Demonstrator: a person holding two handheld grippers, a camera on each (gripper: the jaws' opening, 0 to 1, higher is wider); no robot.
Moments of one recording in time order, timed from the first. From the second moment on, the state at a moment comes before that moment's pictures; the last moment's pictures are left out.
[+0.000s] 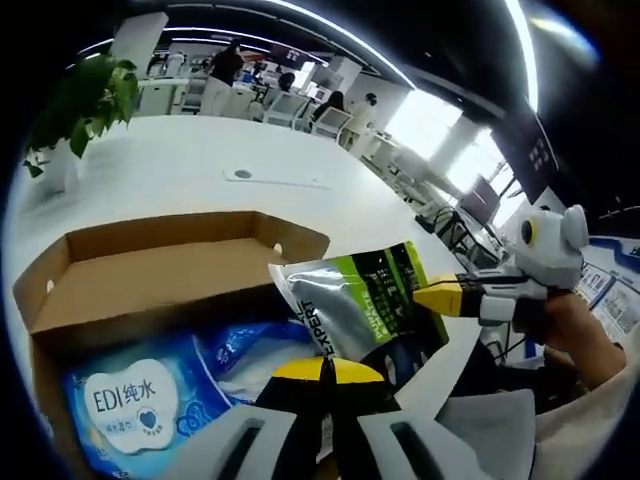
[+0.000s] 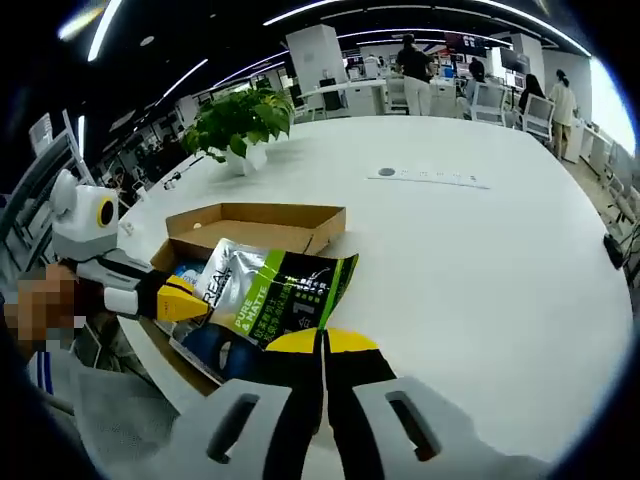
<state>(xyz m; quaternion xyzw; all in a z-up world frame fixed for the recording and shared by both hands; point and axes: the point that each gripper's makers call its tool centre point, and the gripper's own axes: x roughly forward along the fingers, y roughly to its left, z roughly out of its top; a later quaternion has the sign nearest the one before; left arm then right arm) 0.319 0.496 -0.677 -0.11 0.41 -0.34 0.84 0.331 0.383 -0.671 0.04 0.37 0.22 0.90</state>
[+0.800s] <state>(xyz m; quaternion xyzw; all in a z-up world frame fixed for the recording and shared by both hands) 0.337 0.430 -0.684 -0.07 0.44 -0.36 0.82 0.349 0.320 -0.686 0.06 0.38 0.16 0.91</state>
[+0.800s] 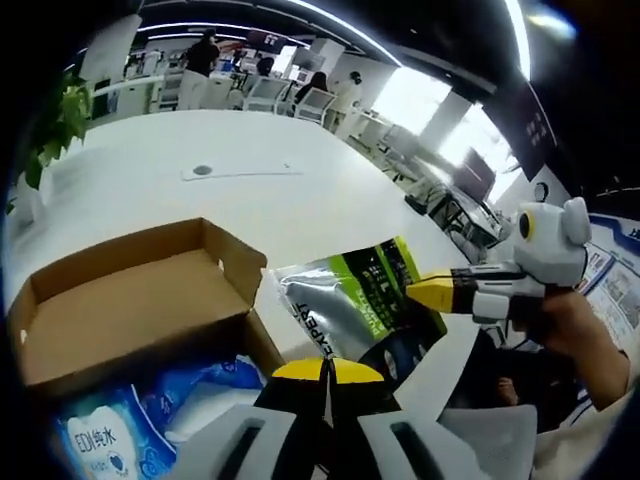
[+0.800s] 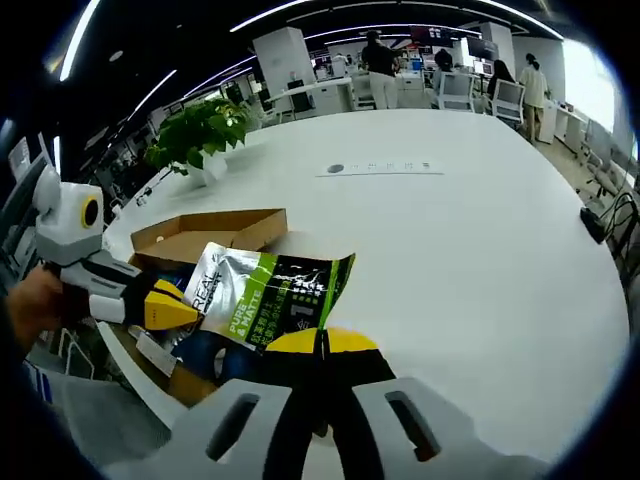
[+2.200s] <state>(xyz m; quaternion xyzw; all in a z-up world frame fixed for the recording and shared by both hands) 0.373 0.385 -0.752 0.15 0.53 -0.35 0.76 0.393 0.281 -0.755 0.08 0.42 0.15 0.89</state>
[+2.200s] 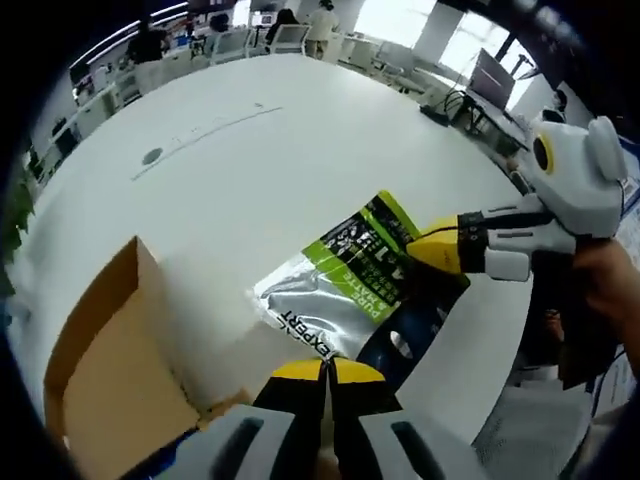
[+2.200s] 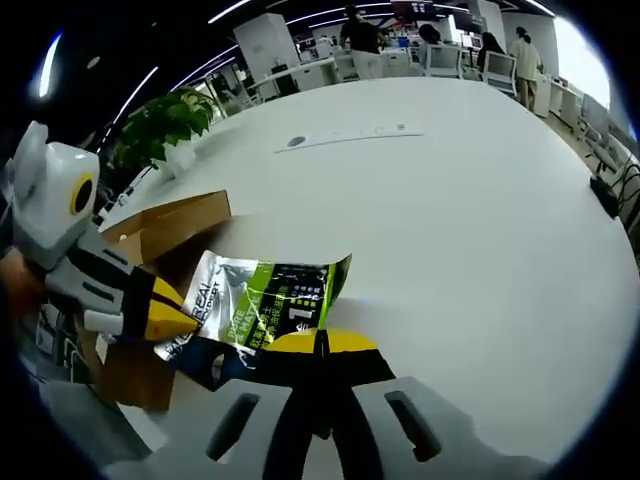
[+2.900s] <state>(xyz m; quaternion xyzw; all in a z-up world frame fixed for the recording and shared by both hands) 0.381 0.390 -0.784 0.32 0.52 -0.37 0.70 0.405 0.288 -0.786 0.06 0.44 0.17 0.88</state>
